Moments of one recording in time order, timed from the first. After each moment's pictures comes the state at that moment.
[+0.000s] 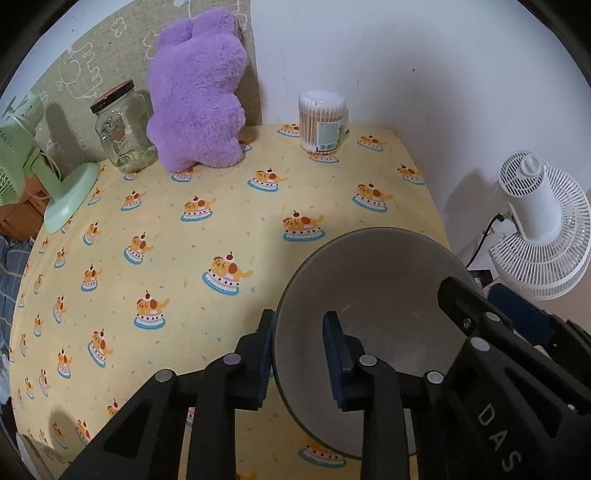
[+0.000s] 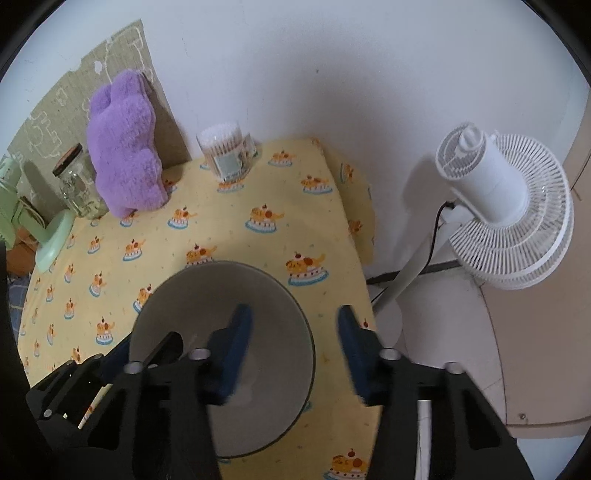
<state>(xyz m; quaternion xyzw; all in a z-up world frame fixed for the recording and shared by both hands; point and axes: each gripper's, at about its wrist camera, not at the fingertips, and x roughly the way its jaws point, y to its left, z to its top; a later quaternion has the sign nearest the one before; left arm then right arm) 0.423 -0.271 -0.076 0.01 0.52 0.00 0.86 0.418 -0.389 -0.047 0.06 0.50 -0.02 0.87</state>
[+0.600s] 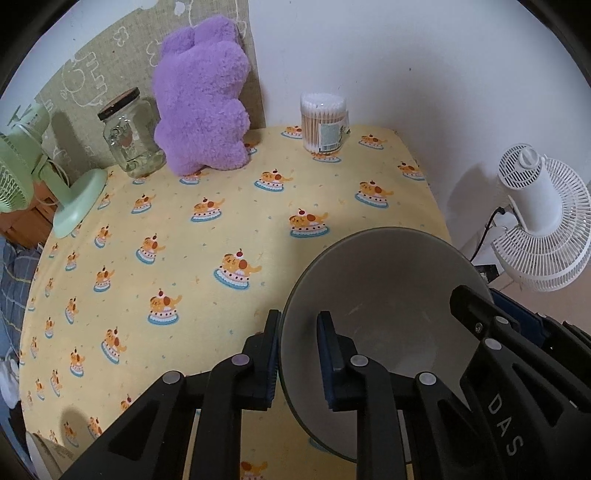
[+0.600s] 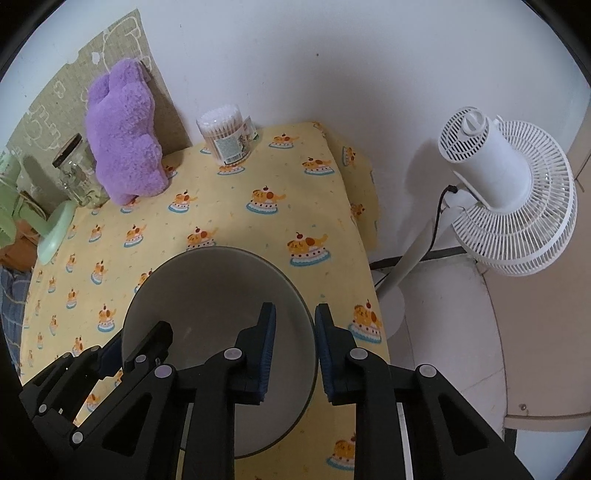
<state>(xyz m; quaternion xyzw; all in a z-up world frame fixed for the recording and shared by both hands) 0.411 -0.271 -0.067 0.02 0.52 0.01 0.86 0.411 -0.390 -0.047 0.07 0.52 -0.01 0.85</state>
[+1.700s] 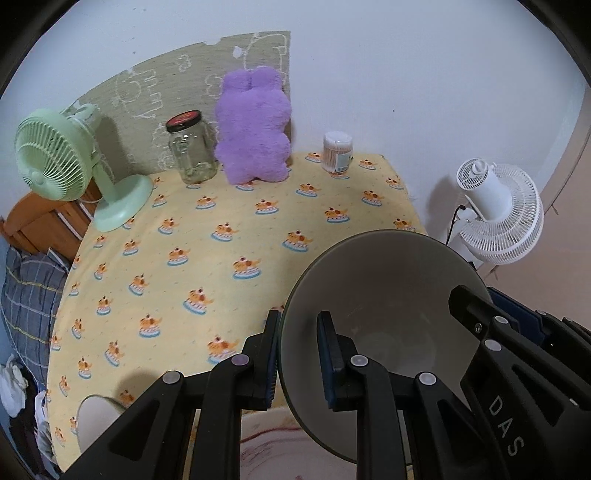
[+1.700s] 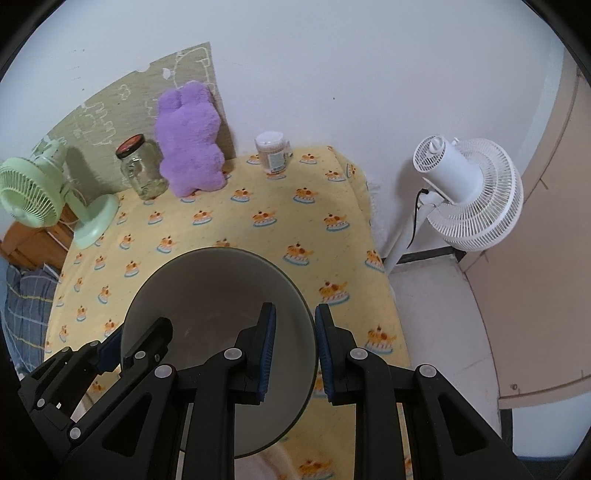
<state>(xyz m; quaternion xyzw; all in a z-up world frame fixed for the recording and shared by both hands) 0.298 -0.185 0.019 0.02 0.48 -0.04 0.88 0.288 -0.305 0.044 0.05 0.48 -0.04 0.87</state>
